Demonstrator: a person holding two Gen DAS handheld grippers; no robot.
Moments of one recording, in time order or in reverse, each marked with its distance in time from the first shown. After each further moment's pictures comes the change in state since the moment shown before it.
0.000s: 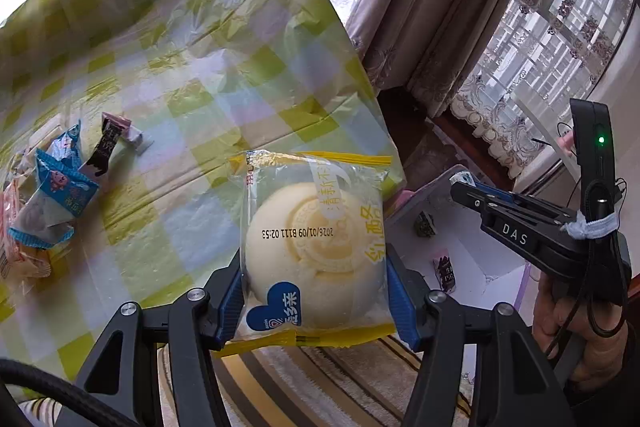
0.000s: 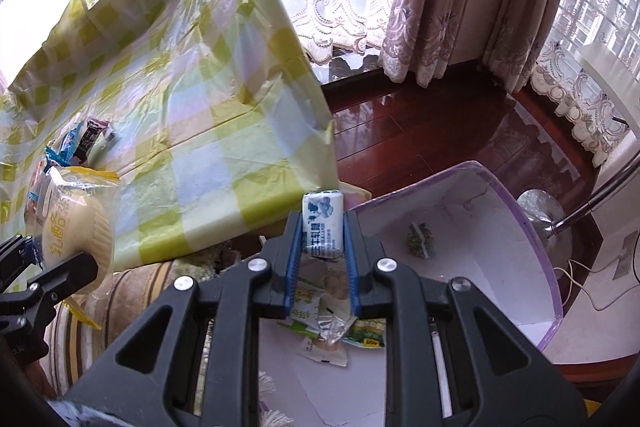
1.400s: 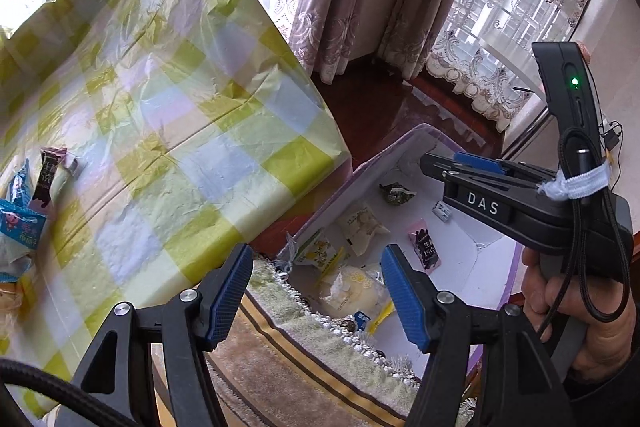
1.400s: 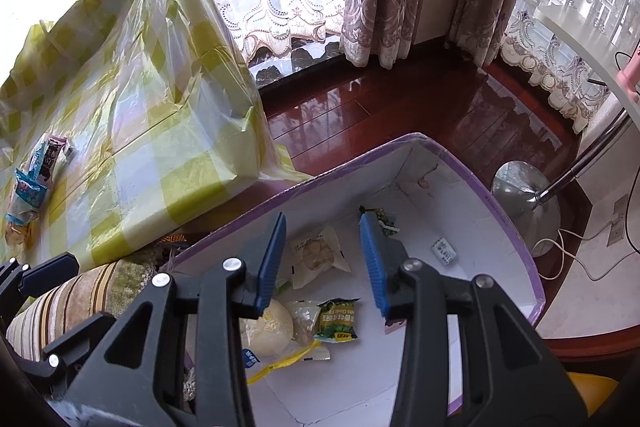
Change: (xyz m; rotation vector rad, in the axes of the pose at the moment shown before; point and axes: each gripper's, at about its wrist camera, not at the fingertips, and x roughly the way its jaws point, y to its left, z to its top) left arm 0.028 -0.062 0.001 0.142 0.071 0.009; right arm 0.010 -0.049 -0.008 0.089 0.029 -0.059
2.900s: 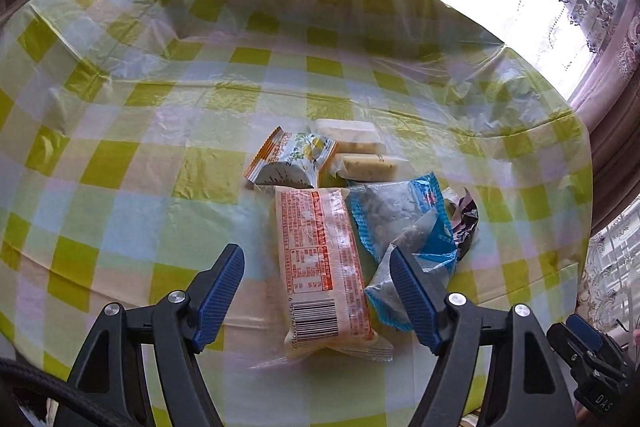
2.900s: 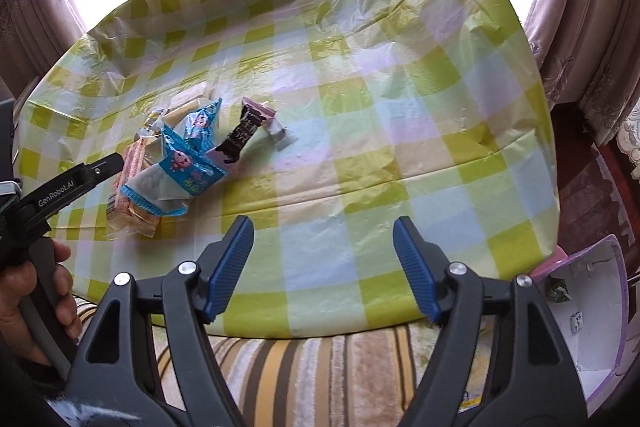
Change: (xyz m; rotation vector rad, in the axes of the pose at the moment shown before) left arm -0.081 0.320 -0.065 -0.710 -0.212 0.378; right arm -0.011 0.252 0.008 -0.314 -0.001 0.334
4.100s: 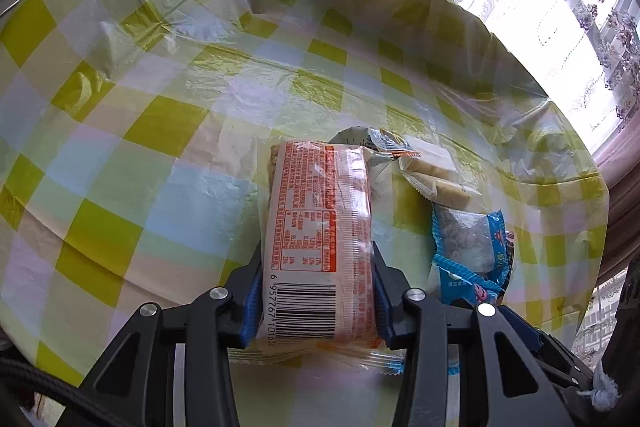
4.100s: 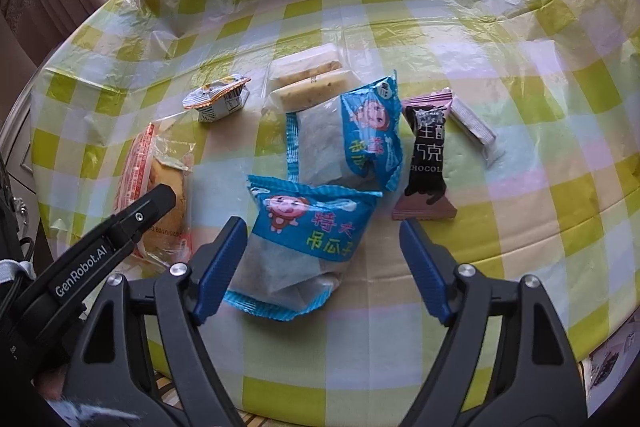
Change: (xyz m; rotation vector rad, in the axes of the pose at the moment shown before) left arm 0.004 0.071 -0.009 -0.203 -0.043 0.015; right arm 0.089 0.136 0.018 -0.090 0.088 0.130
